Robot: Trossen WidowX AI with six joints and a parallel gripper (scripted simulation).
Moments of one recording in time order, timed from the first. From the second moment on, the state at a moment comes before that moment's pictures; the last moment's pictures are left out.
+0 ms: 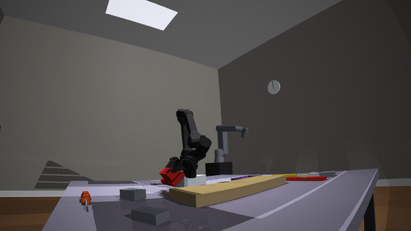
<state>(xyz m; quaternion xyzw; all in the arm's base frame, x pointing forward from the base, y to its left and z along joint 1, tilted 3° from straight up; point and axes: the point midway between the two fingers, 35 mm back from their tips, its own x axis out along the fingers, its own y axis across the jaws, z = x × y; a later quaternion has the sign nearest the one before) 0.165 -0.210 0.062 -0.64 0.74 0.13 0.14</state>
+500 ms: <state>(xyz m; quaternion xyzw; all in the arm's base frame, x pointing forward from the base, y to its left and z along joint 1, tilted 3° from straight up) 0.166 -0.211 0.050 -0.64 0.74 0.13 0.14</state>
